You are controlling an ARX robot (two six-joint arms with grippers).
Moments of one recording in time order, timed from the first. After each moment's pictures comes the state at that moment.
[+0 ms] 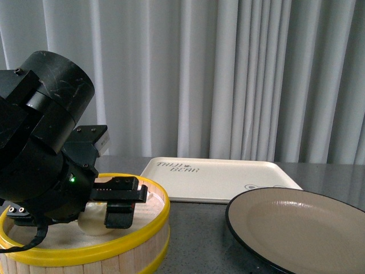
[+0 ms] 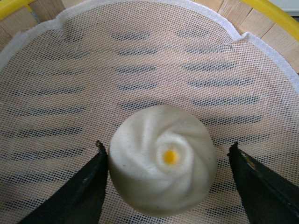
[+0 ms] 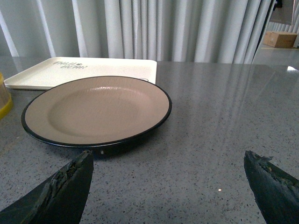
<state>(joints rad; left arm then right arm) -0.31 1.69 1.13 -0.12 -0.15 -0.16 0.00 0.00 0.01 0.00 0.00 -0.01</state>
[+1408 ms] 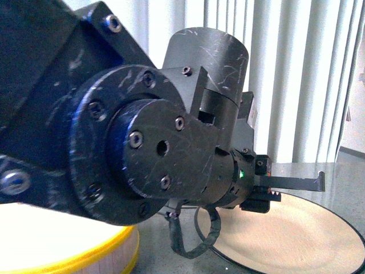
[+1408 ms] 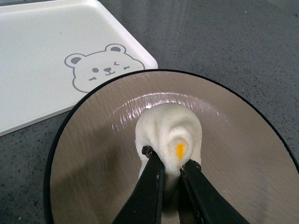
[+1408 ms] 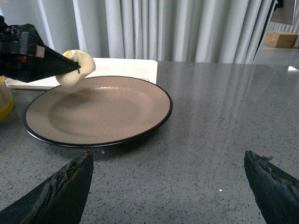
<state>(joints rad) -0.74 1.90 1.36 0.23 -0.03 -0.09 0.00 0.00 0.01 0.00 0.00 -0.01</state>
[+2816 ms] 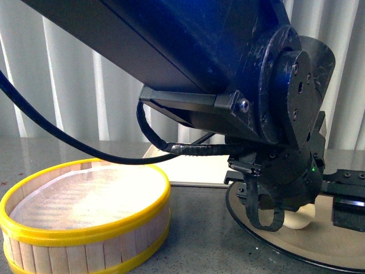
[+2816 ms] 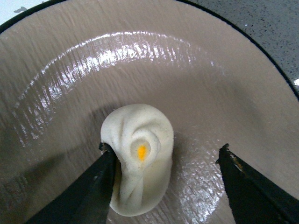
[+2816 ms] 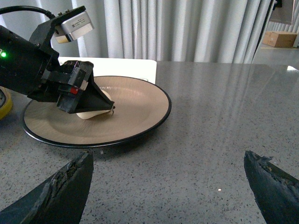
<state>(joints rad) -0.74 2.10 1.68 -0.19 0.08 -0.11 0.00 0.00 0.01 0.00 0.00 -0.01</state>
